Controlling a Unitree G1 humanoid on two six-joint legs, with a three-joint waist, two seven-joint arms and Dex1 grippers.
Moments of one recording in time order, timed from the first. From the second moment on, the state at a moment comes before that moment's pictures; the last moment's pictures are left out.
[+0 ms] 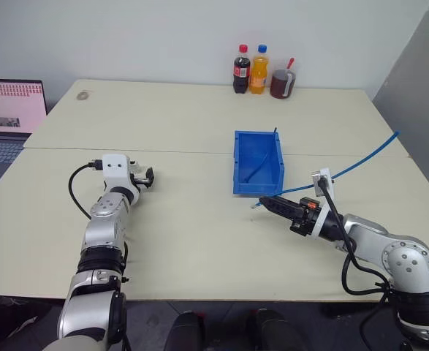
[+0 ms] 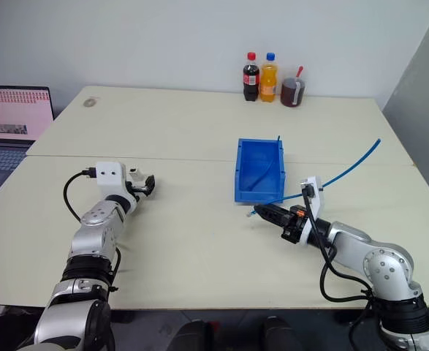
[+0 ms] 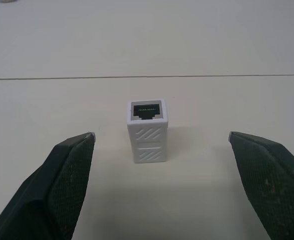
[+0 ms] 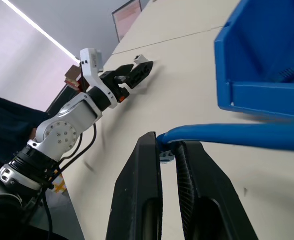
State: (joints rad) left arm -0.60 0.41 0.22 0.64 -0.15 0.14 -0.18; right arm -0.25 -0.53 -0.06 -0.35 1.30 0.93 0.21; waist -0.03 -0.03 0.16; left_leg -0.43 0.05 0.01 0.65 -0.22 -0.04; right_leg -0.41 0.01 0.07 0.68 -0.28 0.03
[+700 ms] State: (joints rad) left arm -0.70 0.44 0.23 0.86 -0.15 0.01 -0.21; right arm -0.22 -0.53 -0.10 -0.38 1.32 0.95 0.17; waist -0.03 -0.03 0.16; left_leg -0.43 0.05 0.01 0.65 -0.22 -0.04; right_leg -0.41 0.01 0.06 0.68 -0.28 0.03
